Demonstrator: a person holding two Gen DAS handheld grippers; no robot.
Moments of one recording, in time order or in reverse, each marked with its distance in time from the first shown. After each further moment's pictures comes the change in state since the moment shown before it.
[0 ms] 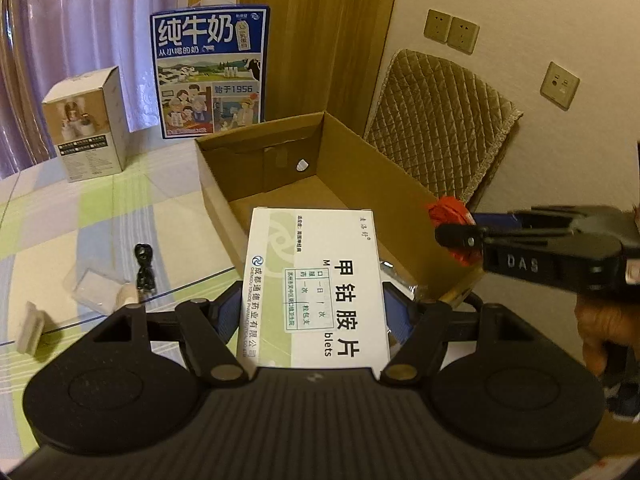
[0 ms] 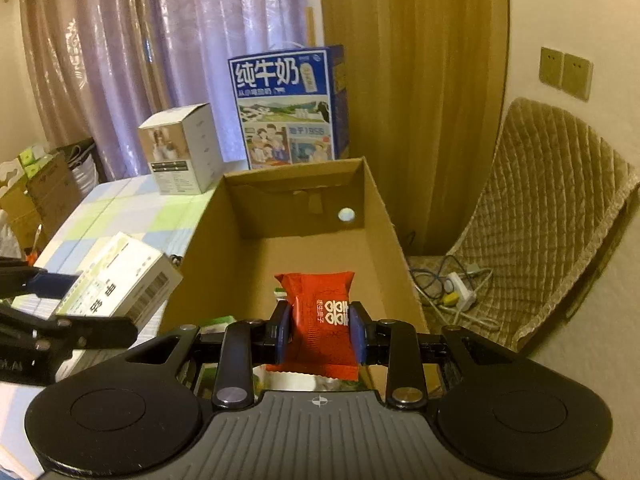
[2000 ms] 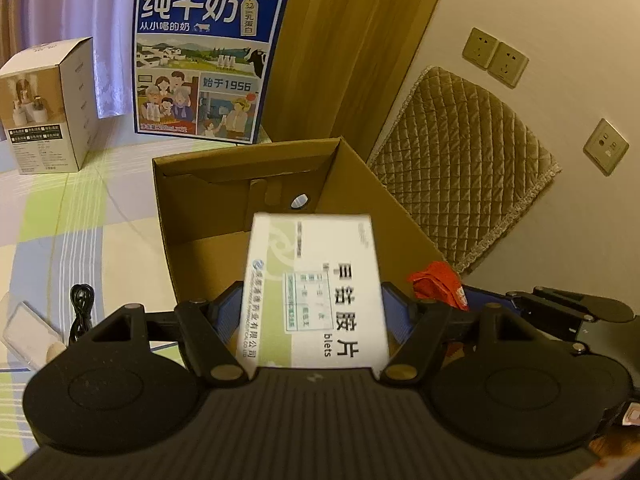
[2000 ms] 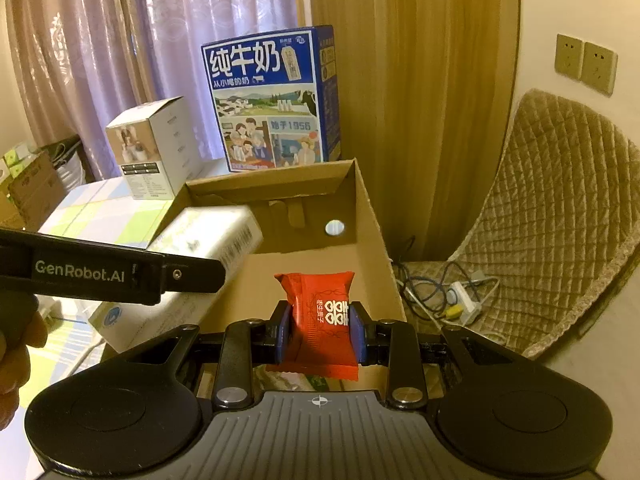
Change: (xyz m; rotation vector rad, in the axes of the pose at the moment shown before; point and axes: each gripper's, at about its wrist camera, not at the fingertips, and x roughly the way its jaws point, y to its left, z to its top) left arm 0.113 0.021 0.073 -0.142 0.006 -0.041; right arm 0.083 -0.025 0.036 0.001 0.028 -0.006
